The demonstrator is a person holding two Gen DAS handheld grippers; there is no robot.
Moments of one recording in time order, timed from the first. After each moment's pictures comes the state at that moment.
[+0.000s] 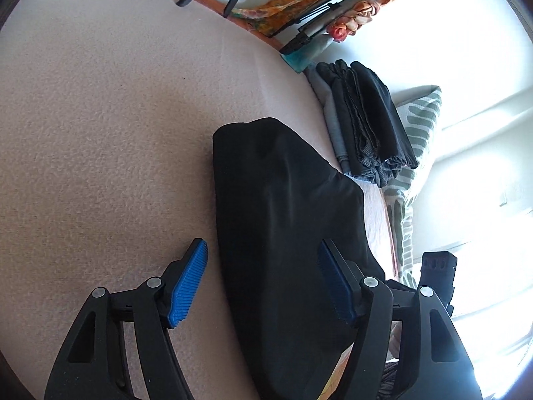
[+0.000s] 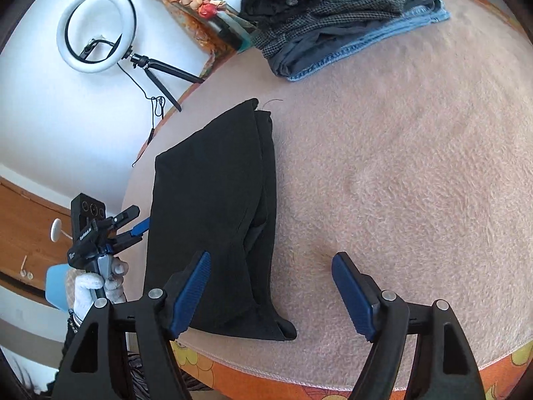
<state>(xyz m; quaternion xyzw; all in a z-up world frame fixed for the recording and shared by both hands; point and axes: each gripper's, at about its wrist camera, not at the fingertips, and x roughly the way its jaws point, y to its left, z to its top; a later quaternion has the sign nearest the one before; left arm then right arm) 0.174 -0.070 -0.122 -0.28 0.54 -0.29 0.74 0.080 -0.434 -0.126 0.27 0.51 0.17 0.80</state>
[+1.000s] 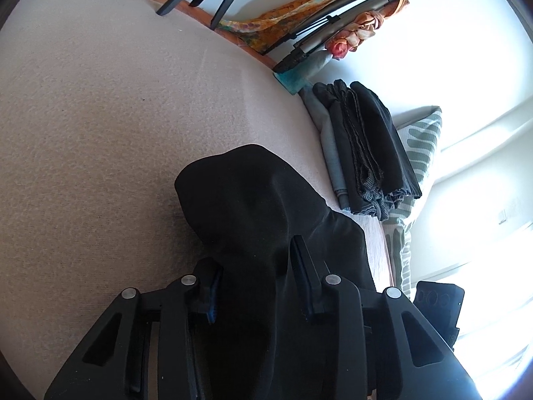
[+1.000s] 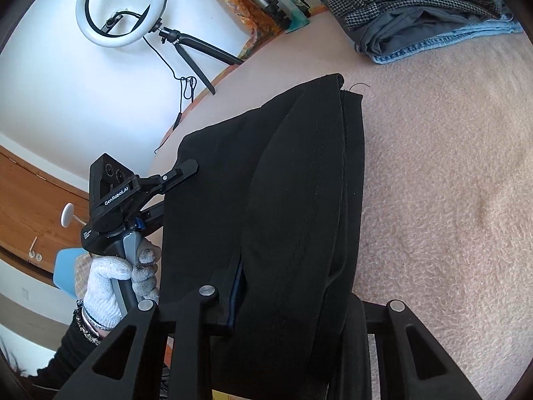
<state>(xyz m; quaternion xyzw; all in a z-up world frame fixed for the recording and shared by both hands) 0.202 -0.104 -0.133 -0.30 0.50 -0.28 0.76 0.104 -0.378 -0.136 0.27 0.50 0.22 0.80</state>
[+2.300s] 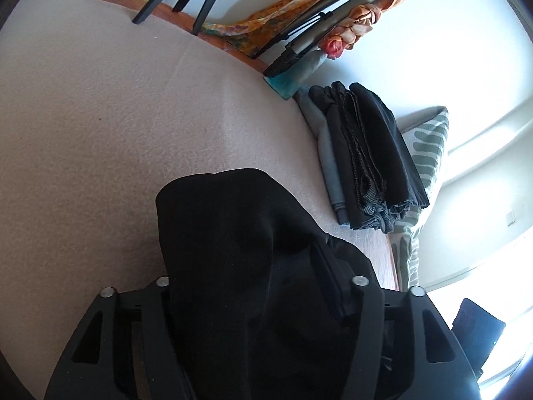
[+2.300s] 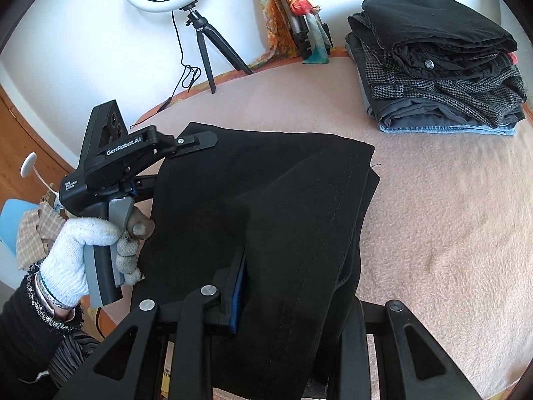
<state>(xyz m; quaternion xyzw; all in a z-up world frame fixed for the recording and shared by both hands) 0.222 -0.140 -0.126 -0.28 0.49 -0.26 0.78 0.093 -0.346 -0.086 0.11 0.48 0.16 0.86</state>
